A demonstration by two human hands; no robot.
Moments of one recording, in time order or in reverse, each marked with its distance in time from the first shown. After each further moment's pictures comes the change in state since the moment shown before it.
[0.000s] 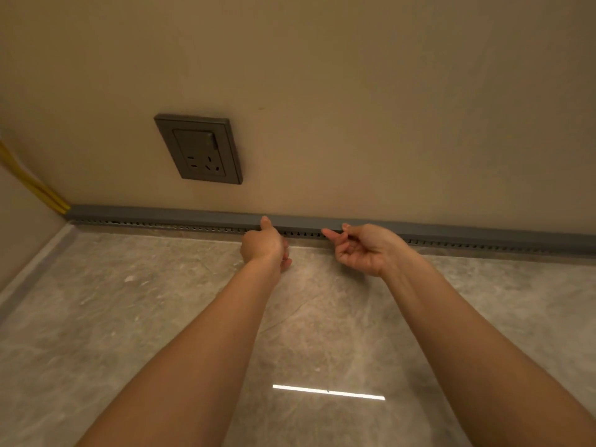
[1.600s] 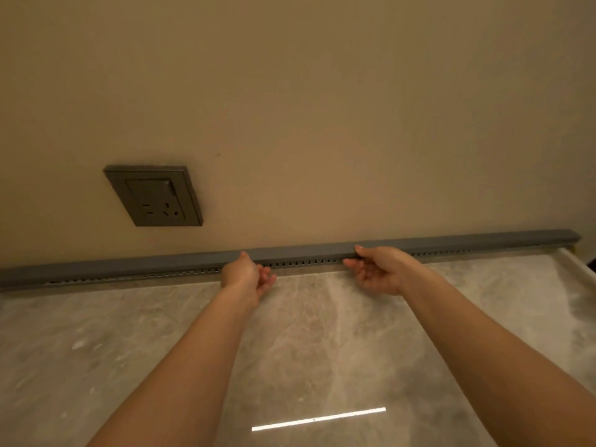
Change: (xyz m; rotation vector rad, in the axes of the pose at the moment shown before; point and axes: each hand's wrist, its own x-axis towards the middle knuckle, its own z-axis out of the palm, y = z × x) left_hand -0.001 0.007 0.011 -0.188 -0.253 -0.158; right_hand -0.039 -0.034 -0.053 -0.163 0.324 -0.087
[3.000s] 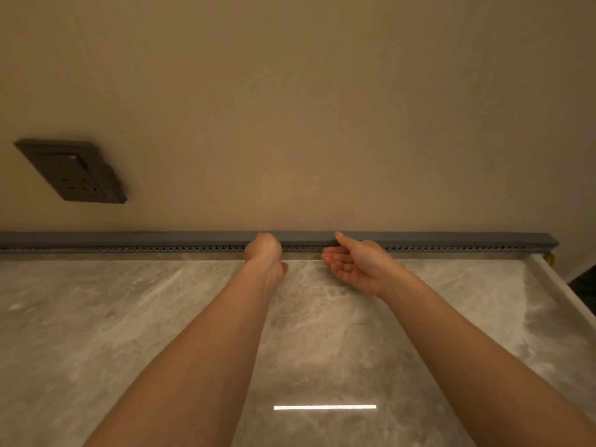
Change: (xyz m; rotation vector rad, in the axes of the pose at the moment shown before) left_hand -0.044 -0.058 0.135 -0.049 0.198 -0.096; right_hand -0.001 -0.022 -0.085 -0.147 -0.196 -0.162
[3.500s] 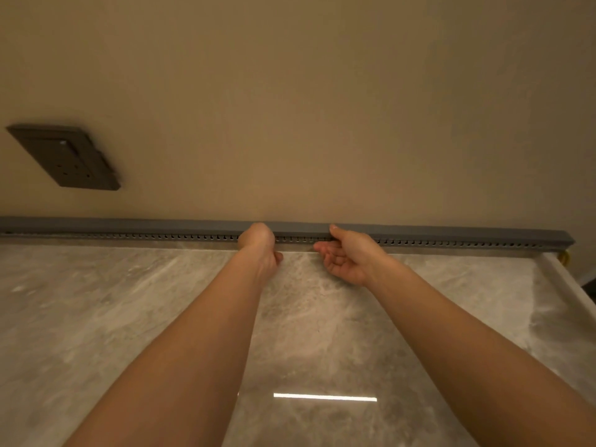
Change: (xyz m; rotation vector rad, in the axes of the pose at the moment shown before) left_hand -0.003 0.001 -0.002 0.090 -0.021 0.073; right_hand 0.015 -0.001 0.008 0.093 0.046 0.097
